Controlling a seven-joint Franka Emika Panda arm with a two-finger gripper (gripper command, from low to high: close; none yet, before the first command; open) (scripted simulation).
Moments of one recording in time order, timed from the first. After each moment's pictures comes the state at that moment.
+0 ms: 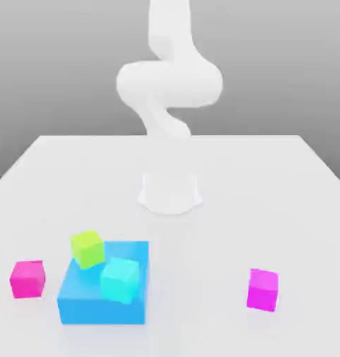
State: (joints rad) arm -0.07 -0.71 0.01 -2.33 -0.03 2.34 0.89
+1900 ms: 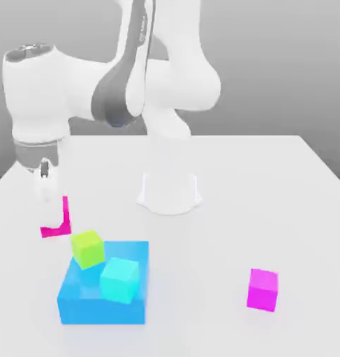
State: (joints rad) arm -0.47 -0.29 -0.03 -2.77 -0.05 2.48 1.55
